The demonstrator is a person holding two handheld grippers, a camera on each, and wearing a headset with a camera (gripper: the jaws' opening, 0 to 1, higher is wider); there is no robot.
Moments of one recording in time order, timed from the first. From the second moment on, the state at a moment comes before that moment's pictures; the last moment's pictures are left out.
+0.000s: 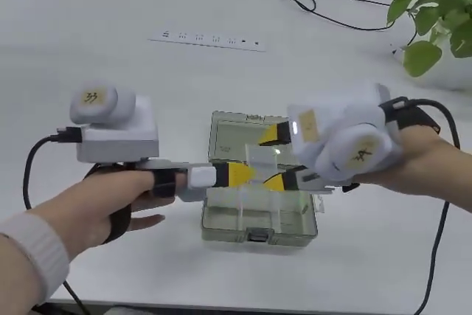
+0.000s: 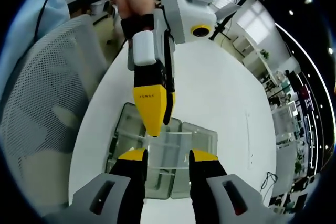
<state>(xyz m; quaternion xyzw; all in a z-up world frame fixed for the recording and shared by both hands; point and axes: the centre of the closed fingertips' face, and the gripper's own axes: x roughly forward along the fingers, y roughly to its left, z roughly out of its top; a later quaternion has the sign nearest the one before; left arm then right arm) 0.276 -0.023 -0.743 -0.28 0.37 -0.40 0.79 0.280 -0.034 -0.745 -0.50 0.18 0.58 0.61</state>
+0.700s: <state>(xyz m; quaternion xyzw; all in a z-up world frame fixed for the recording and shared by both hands) 0.275 -0.023 -0.739 -0.36 0.38 -0.38 0.76 0.271 -0.017 -0.744 -0.52 0.17 0.58 0.60</state>
